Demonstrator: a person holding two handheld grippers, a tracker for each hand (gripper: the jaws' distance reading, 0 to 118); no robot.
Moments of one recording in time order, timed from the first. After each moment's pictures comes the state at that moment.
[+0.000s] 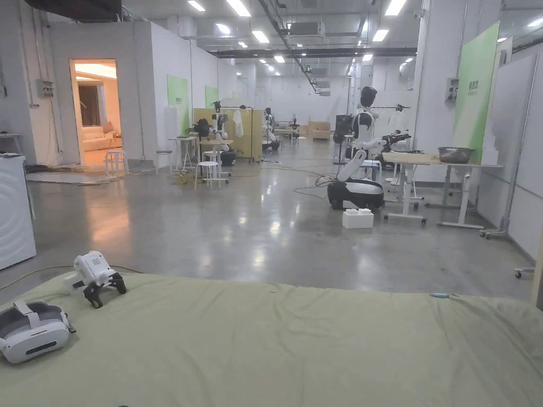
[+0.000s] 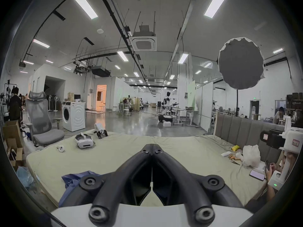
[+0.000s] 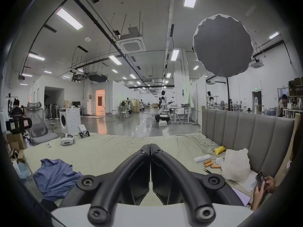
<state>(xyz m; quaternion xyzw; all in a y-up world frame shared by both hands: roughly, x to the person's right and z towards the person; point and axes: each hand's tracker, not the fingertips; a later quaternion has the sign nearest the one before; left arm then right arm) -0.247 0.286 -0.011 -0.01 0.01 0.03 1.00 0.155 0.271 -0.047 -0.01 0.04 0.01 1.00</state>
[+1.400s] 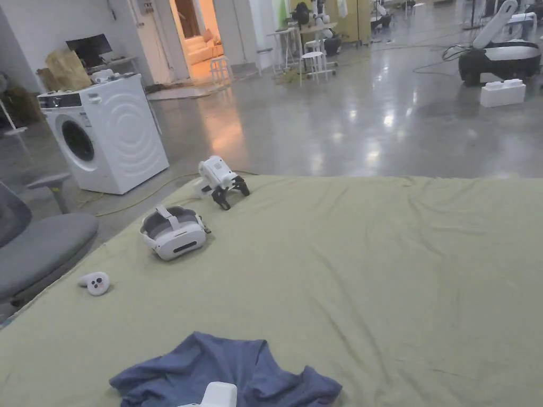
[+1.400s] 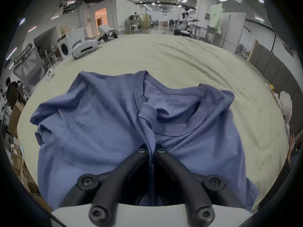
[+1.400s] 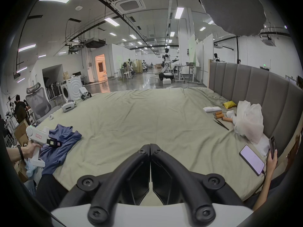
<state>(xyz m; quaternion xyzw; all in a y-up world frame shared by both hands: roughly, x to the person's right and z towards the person) -0.415 0.029 -0.199 -0.44 0.05 0.03 0.90 0.150 0.167 -0.084 -0.23 0.07 -0.01 0.97</state>
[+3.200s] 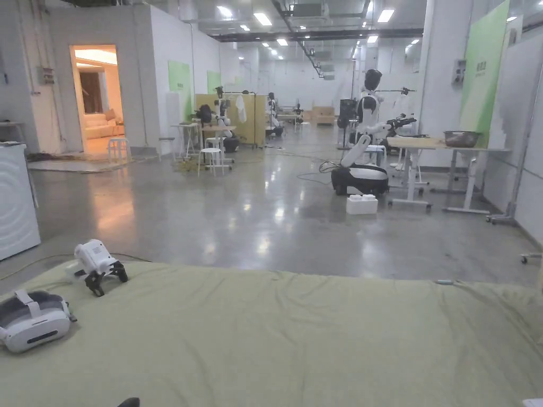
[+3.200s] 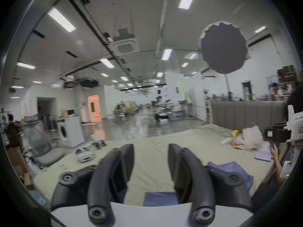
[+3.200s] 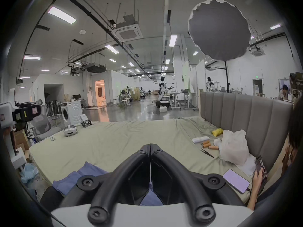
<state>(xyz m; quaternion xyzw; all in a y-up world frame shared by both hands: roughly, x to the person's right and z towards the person) -0.219 0.294 -0.002 0.00 0.02 -0.06 1.00 0.184 0.247 -0.018 -0.08 0.05 -0.01 1.00</state>
